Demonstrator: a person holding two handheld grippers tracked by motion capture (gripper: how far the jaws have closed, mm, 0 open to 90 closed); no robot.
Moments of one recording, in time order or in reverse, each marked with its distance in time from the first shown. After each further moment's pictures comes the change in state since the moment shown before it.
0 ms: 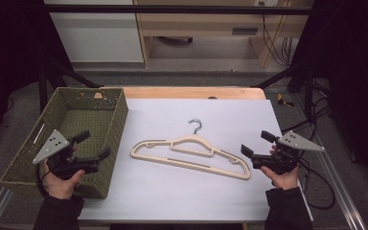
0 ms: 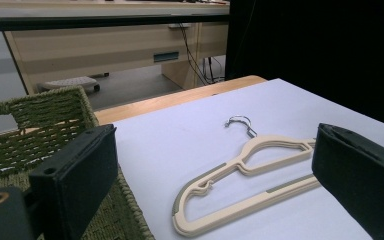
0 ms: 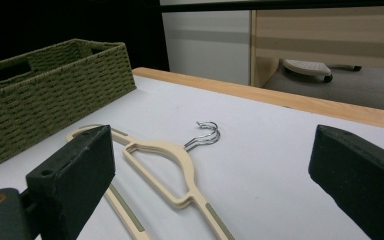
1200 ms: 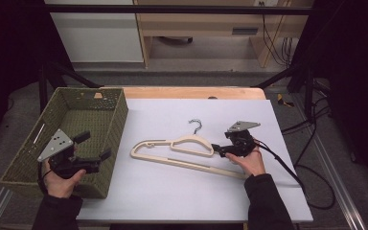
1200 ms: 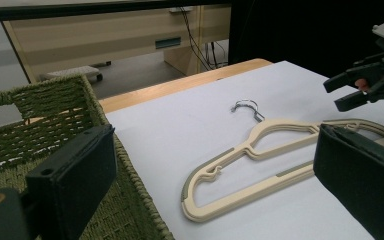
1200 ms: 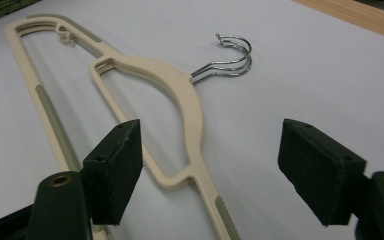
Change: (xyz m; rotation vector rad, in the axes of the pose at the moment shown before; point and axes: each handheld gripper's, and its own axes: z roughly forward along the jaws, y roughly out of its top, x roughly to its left) left arm 0.004 -0.004 0.006 0.058 0.010 0.027; right arm 0.003 -0.022 0.126 0.408 0.052 -0.137
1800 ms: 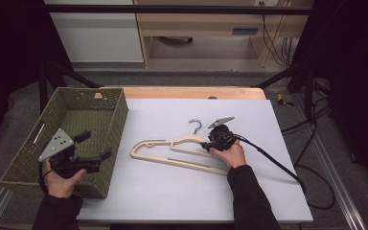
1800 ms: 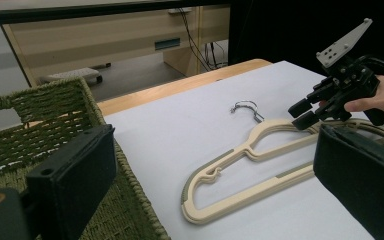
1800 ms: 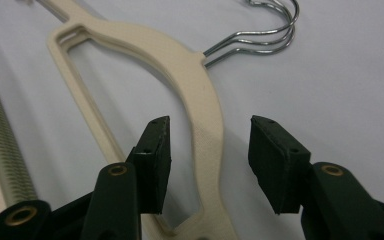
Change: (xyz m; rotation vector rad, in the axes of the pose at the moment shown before) left arm -0.002 0.002 0.001 0.000 -0.003 0.011; right arm 0.007 0.011 0.068 0.179 0.006 0.026
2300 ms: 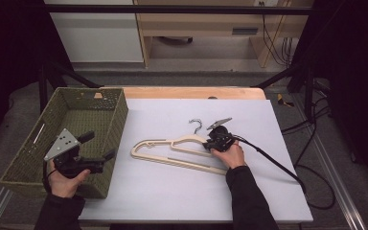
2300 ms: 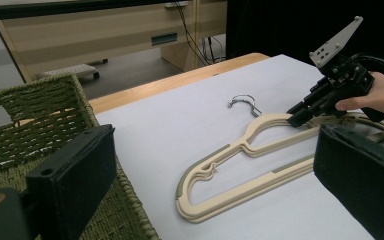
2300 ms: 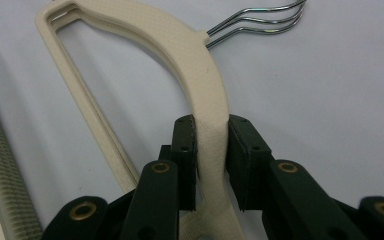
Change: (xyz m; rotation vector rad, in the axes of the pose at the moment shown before) left arm -0.004 -0.001 0.006 0.023 -0.007 0.014; right arm 0.001 -0.002 0.006 0.054 0.000 0.034
